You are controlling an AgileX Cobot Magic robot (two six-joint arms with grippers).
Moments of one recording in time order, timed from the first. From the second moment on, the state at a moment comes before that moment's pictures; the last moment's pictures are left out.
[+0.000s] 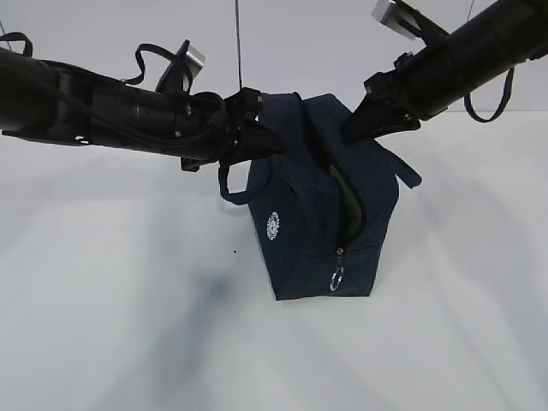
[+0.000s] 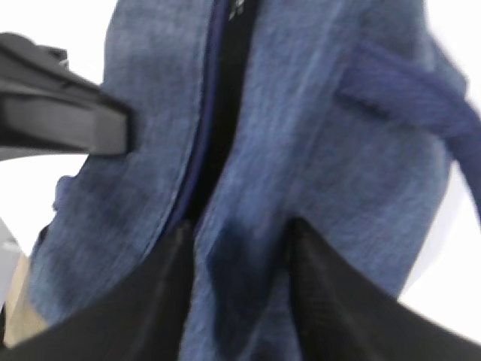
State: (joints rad) left arm -0.39 1.98 -1.25 -1.71 0.63 1.05; right arm 0.13 1.97 -1.60 0.82 1.05 -0.78
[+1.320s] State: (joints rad) left arm -0.39 1.98 -1.25 -1.71 0.64 1.05; right arm 0.13 1.82 -1.82 0.45 1.24 -0.64
